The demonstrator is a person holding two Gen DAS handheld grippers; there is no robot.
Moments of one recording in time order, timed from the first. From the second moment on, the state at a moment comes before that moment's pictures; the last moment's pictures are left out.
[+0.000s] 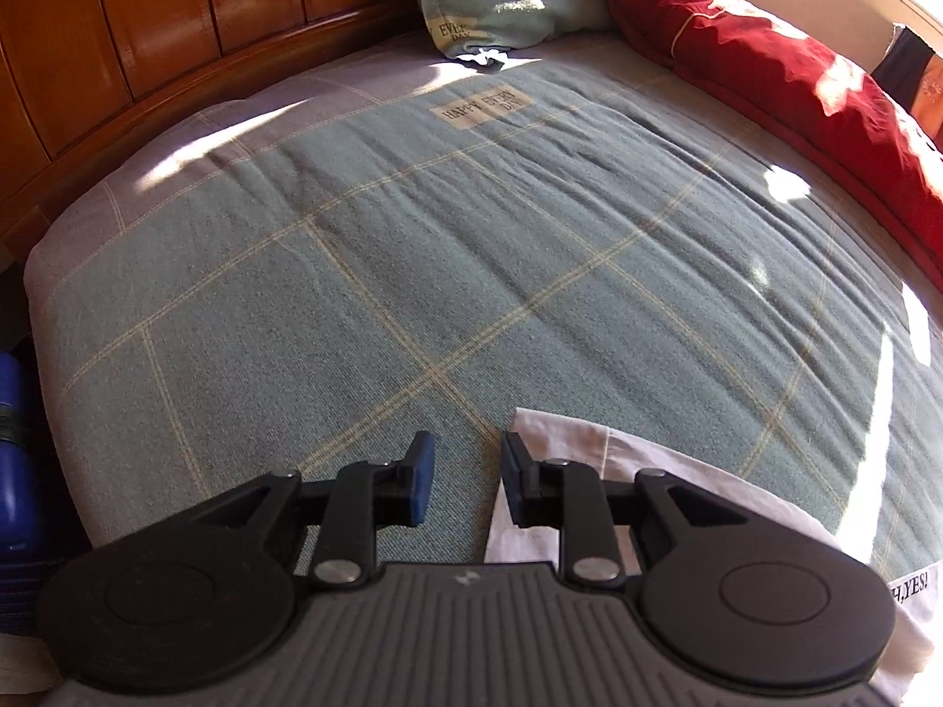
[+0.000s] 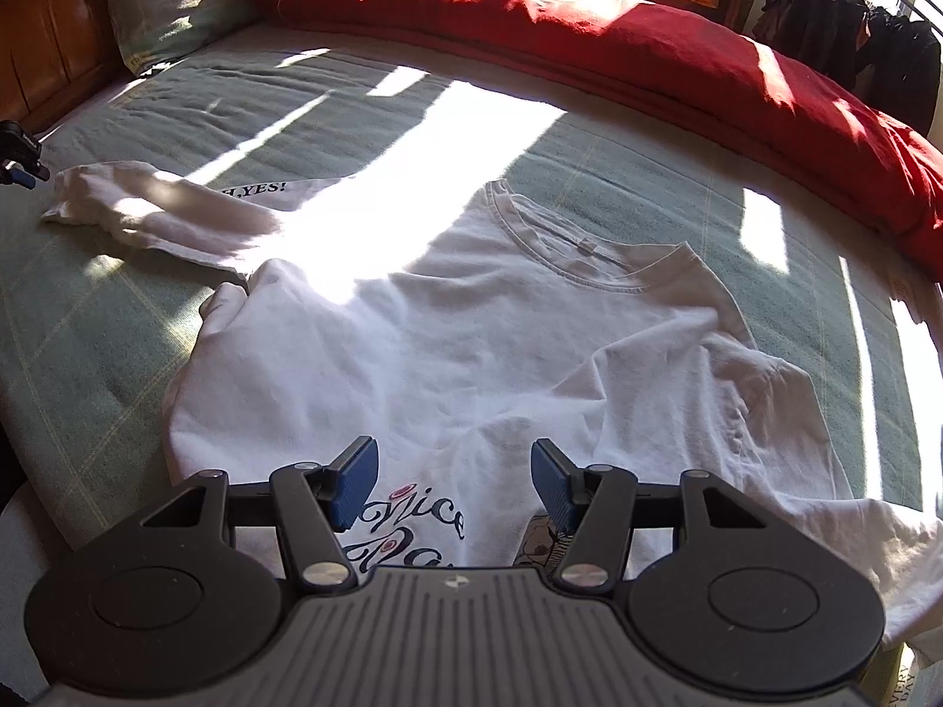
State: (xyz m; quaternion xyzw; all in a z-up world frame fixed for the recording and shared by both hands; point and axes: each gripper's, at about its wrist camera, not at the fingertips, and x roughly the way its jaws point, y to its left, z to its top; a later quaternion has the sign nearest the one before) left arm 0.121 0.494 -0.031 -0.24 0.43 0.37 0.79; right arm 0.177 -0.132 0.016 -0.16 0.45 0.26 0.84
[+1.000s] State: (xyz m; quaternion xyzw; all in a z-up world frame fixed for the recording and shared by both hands) left arm 0.319 0.260 -0.077 -0.01 0.56 -0.03 0.83; right arm 0.211 -0.192 -0.017 -0.09 0.46 0.26 0.84
